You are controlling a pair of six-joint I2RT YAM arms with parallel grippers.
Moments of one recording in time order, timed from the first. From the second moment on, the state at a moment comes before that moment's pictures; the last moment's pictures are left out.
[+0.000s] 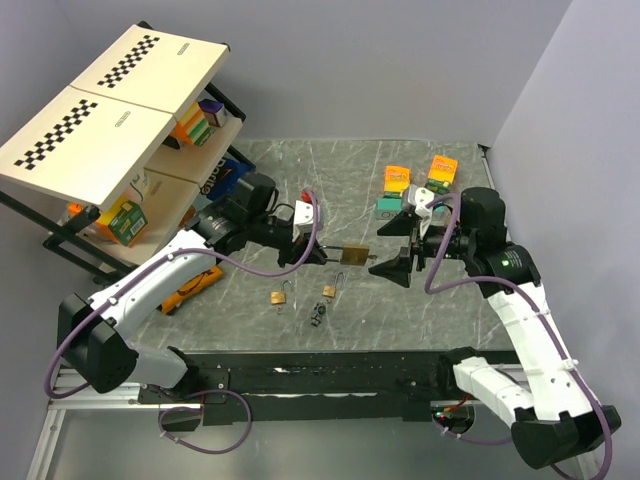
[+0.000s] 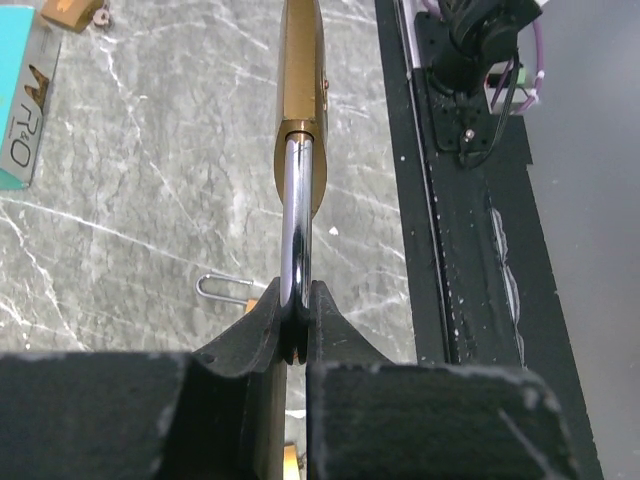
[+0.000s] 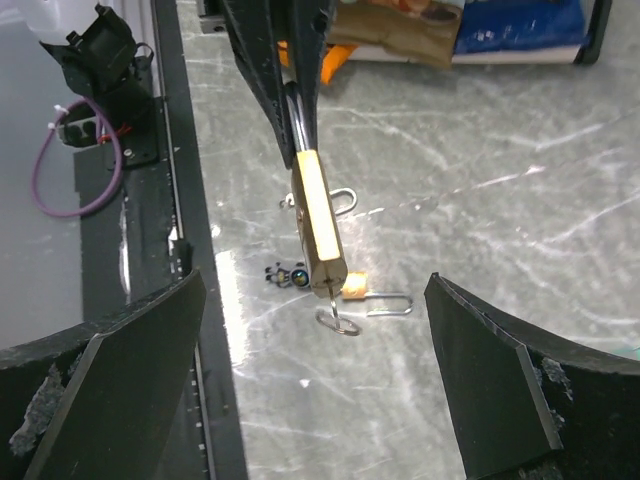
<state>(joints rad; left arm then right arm) -0.66 1.36 1.23 -0.49 0.90 0.45 0.24 0.92 1.08 -0.66 -1.00 -0.40</state>
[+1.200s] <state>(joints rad) -0.66 1.36 1.25 -0.34 0.96 0.24 0.36 1.16 1.23 -0.79 -1.09 -0.61</state>
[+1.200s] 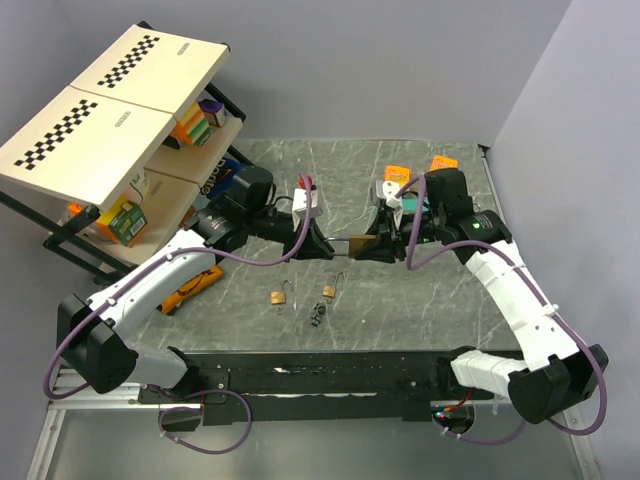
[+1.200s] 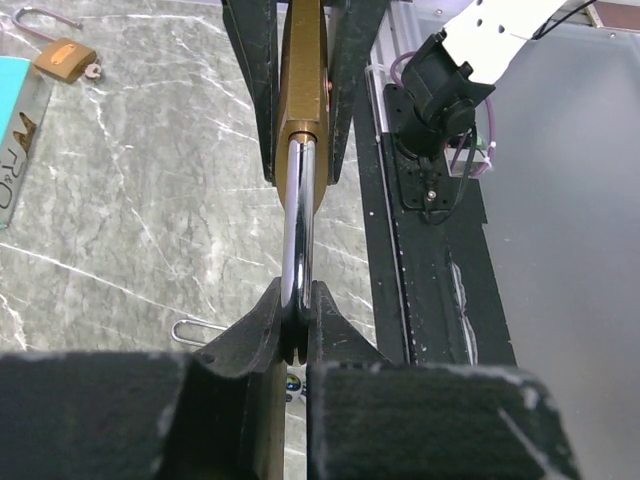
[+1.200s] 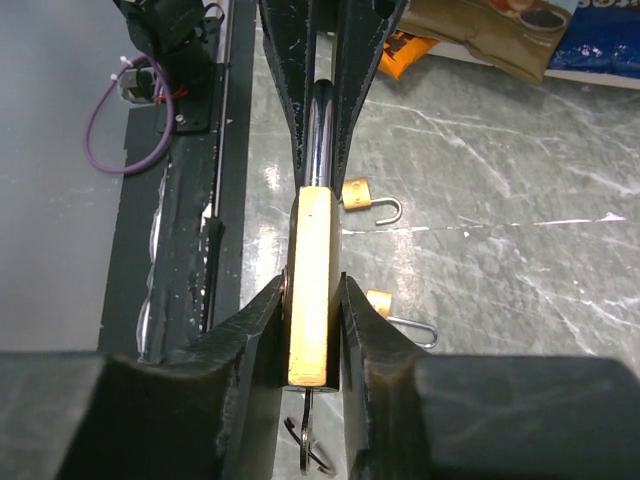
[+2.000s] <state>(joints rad) -0.65 1.36 1.22 -0.30 0.94 0.12 0.38 1.25 1.25 -0.72 -1.10 -0.42</state>
